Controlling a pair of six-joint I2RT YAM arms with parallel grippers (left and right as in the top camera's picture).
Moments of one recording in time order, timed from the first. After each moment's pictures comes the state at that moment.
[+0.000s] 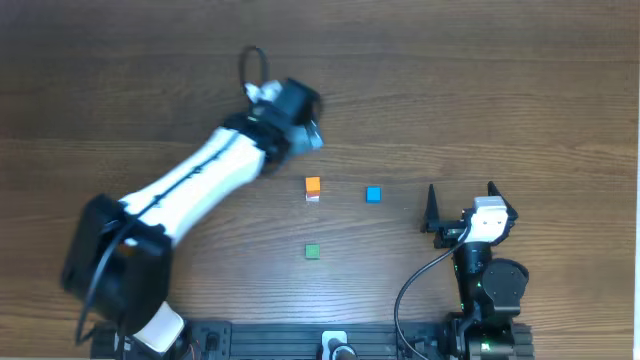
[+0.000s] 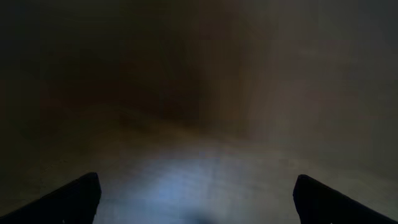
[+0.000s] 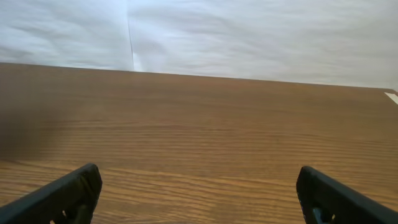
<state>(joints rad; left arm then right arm) -0.52 1.76 1.25 -0.58 -0.21 -0.82 -0.01 0.01 0.01 -0.07 -0.05 -0.05</state>
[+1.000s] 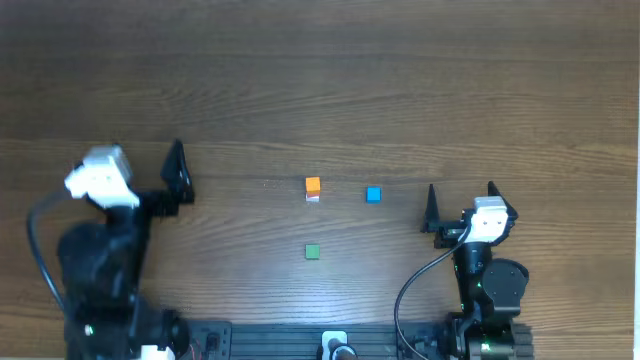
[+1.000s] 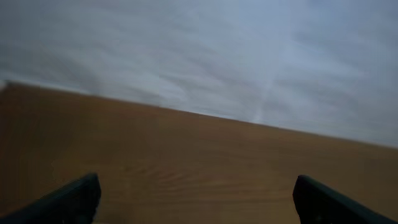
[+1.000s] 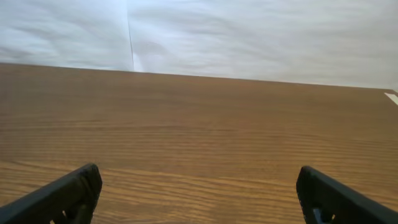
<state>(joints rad) 0.01 0.40 0.44 -0.15 0.05 -0.19 -0.01 0.01 0.01 -0.07 -0.05 -0.05</state>
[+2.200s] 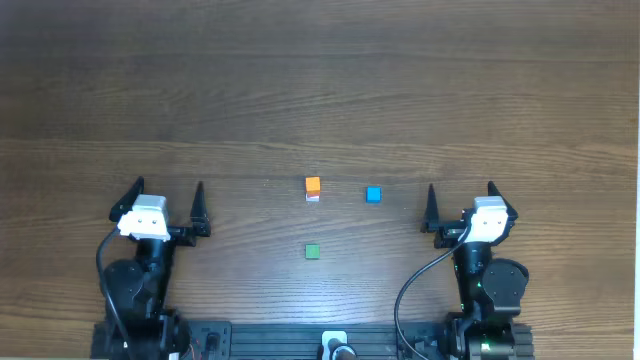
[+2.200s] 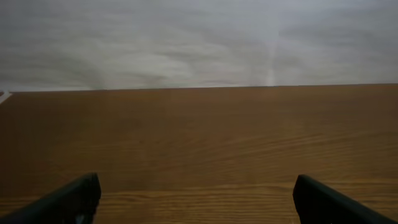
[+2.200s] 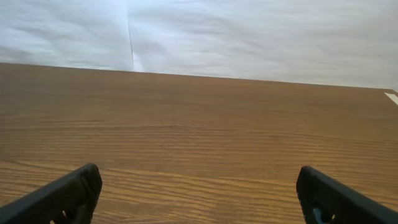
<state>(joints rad) 0.04 0.01 0.01 -0.07 0.10 0.00 -0.01 0.01 0.01 -0.07 -0.05 -0.05</state>
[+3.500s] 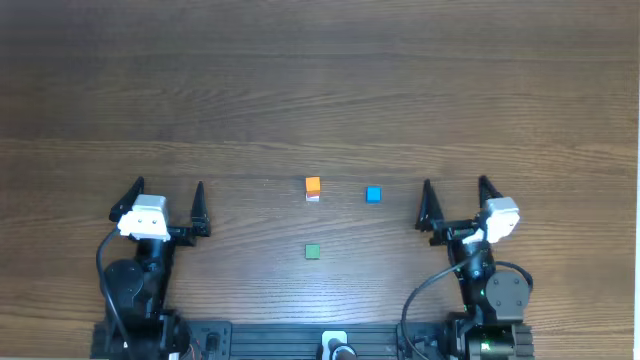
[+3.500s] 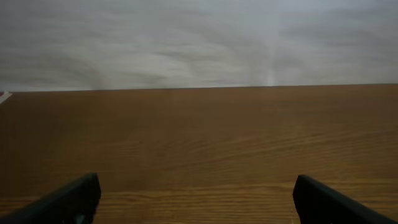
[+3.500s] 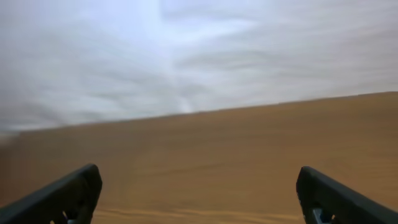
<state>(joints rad) 0.04 0.01 0.01 -0.07 0.10 0.00 -0.01 0.01 0.01 0.08 -0.19 0.23</state>
